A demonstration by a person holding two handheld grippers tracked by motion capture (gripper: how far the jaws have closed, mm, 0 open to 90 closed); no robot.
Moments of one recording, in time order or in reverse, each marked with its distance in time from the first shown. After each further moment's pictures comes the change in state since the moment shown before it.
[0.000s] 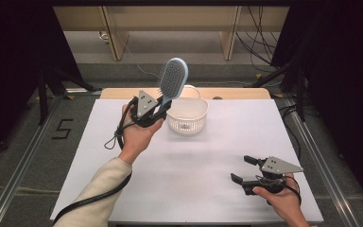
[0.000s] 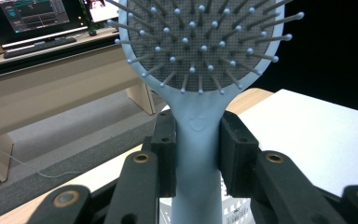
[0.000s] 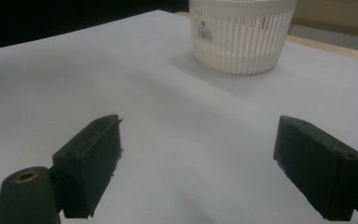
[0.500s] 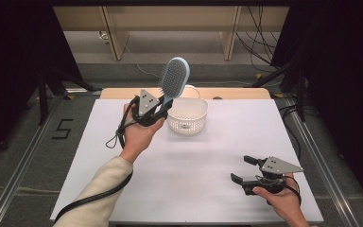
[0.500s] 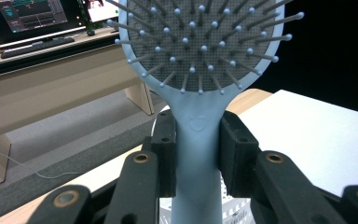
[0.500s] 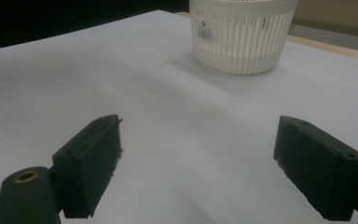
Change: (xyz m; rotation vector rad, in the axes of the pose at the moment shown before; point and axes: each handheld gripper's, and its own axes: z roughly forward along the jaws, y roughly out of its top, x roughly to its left) left arm -0.001 0.002 0.004 0.003 -0.004 0.003; right arm 0.000 0.000 0.000 0.000 0.001 0.000
